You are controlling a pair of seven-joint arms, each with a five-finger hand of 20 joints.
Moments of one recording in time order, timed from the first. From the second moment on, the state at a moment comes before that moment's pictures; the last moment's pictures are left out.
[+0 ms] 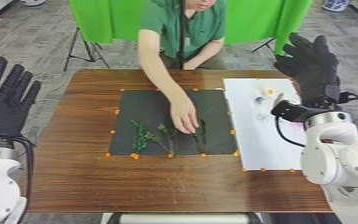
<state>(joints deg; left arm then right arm) 120.1 -52.9 -105.9 -121.3 5.0 9.3 22.4 -97.2 -48.0 82.4 -120.2 -55.1 28.8 -3.3</state>
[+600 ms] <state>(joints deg) 118.1 -52.5 -103.8 -121.0 6.0 9.8 21.2 -87.9 -45.8 68.1 -121.1 -60.3 38.7 0.3</state>
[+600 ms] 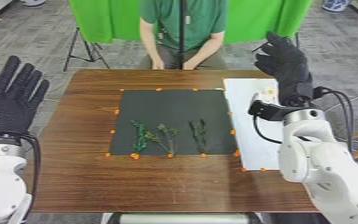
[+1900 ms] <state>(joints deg) 122.0 -53.2 -105.8 -122.4 5.7 10.1 22.5 -108.3 -40.2 95.3 -112.7 -139.7 -5.0 25.7</state>
